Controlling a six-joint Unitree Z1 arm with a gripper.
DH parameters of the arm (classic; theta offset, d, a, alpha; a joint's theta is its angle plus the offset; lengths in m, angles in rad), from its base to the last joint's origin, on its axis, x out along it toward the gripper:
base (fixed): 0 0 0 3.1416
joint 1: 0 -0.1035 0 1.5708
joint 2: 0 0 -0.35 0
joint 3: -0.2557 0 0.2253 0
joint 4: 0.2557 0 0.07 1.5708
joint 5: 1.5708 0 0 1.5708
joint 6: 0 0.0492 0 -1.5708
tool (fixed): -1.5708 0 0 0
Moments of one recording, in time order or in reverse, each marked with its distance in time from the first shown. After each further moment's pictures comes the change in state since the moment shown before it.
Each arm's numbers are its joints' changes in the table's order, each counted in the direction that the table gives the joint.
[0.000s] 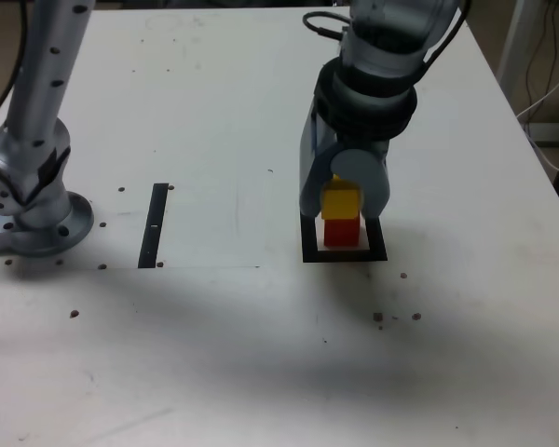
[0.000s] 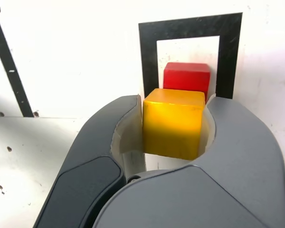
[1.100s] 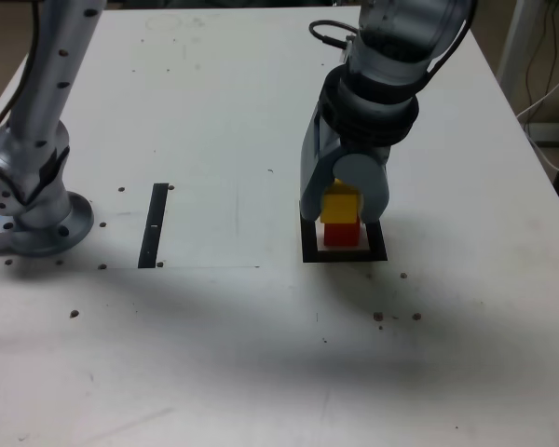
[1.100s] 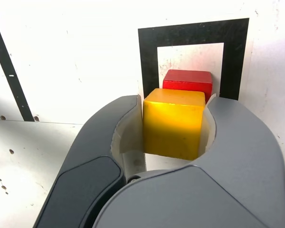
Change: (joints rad) arm -0.021 0.030 0.000 0.000 -0.019 0.025
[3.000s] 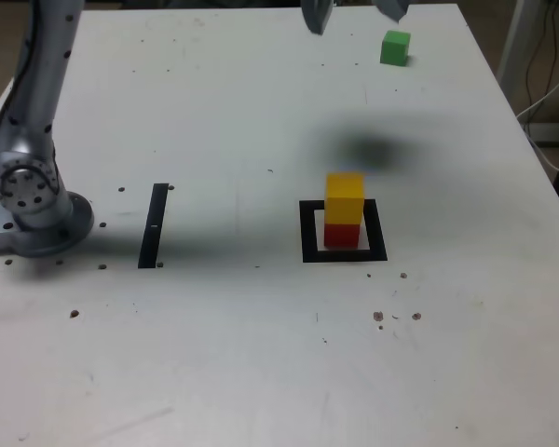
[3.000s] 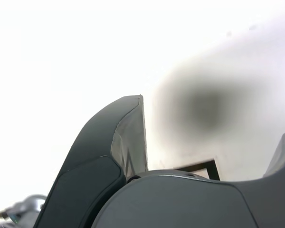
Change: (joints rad) arm -0.585 -0.053 -0.351 0.062 0.122 0.901
